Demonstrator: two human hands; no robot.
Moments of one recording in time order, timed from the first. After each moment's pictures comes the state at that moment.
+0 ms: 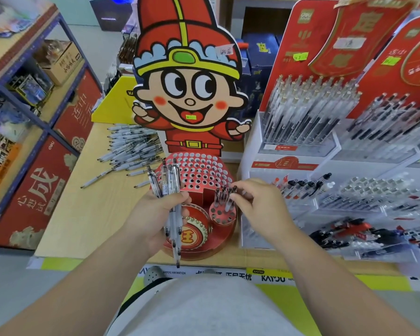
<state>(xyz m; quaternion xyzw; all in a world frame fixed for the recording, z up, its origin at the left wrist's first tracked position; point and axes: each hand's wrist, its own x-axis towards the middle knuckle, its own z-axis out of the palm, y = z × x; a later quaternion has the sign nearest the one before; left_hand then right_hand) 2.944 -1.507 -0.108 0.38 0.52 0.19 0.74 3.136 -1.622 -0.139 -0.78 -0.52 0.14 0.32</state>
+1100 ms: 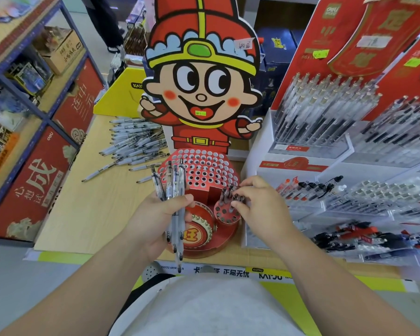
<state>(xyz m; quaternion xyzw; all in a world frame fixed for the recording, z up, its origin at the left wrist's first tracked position) 2.931 -1.507 -0.110 0.38 0.51 0.17 0.75 3.128 -1.614 -0.153 -0.82 -0.52 0.13 0.21</state>
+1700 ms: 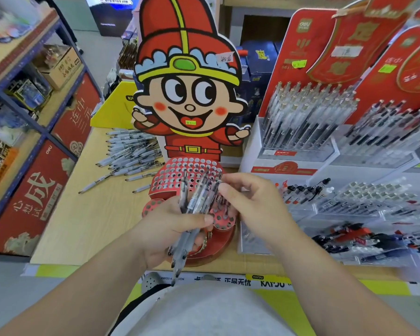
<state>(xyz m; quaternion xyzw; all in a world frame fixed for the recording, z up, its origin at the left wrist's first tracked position) 2.945 -1.517 -0.084 0.50 0.33 0.03 0.80 3.112 -1.615 -0.088 -0.72 -0.34 0.37 0.49</state>
